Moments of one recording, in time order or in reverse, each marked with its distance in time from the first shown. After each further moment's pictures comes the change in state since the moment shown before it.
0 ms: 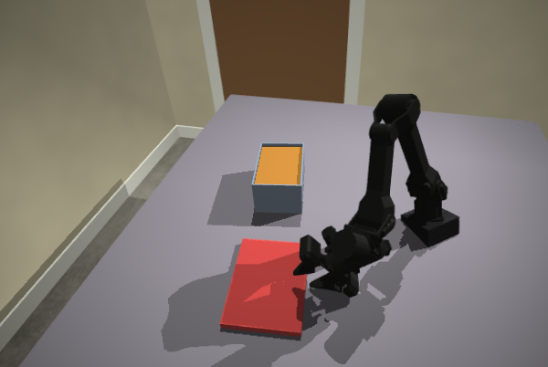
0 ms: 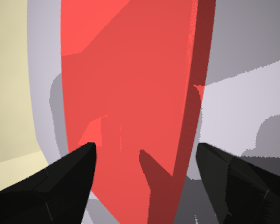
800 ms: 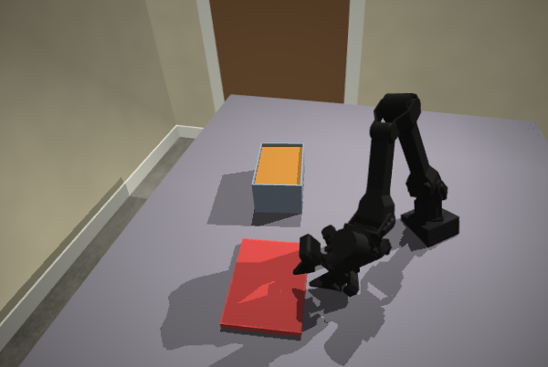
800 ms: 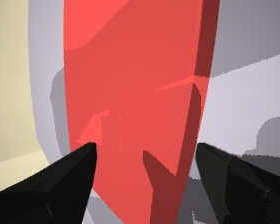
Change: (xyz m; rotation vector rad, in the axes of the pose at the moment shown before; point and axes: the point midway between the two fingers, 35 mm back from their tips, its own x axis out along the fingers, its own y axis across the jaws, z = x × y) arm -0.002 0.003 0.000 -0.002 0.001 0.000
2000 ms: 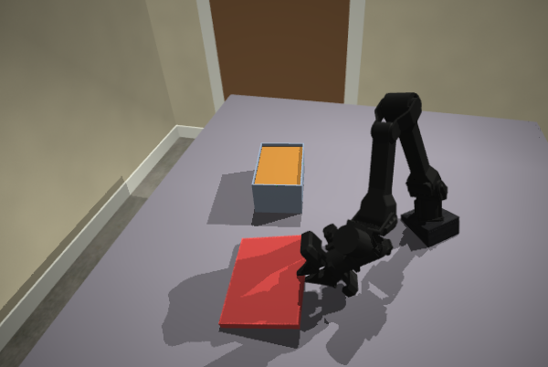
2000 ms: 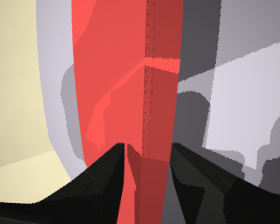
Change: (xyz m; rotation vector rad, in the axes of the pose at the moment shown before) arm -0.003 0.006 0.000 0.046 0.008 0.041
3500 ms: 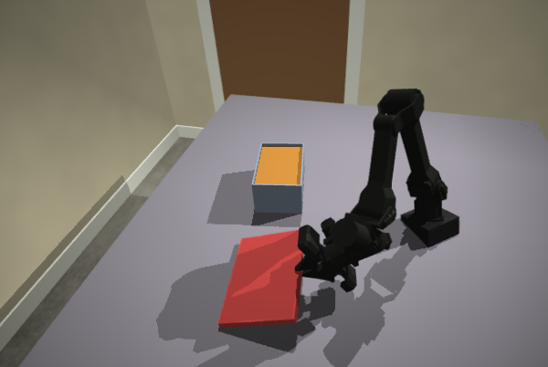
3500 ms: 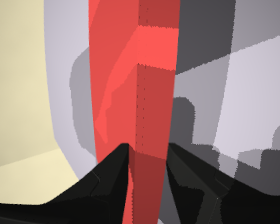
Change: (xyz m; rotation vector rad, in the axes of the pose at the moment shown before) arm -0.008 0.019 -0.001 -0.005 0.001 0.002
